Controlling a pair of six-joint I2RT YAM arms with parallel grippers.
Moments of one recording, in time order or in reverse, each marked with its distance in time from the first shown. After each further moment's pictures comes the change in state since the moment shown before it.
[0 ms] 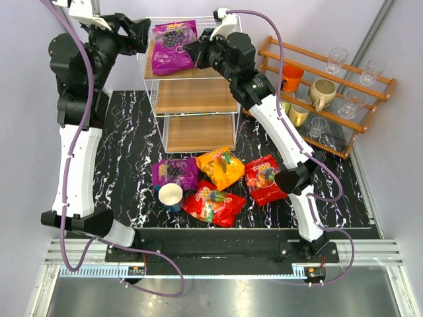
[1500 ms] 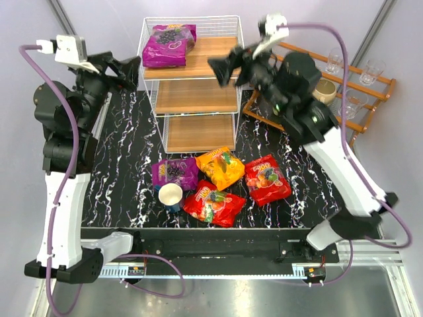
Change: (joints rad) left arm 0.005 -0.344 -0.338 -0.009 -0.037 -0.001; right arm 0.050 -0.552 -0.468 0.024 0.107 -0.171
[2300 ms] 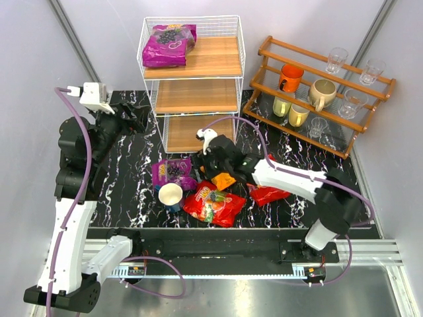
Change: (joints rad) left arm 0.000 -0.280 -0.474 -0.104 -0.011 -0.066; right arm 0.209 -0.056 -1.077 0.177 -0.103 0.176
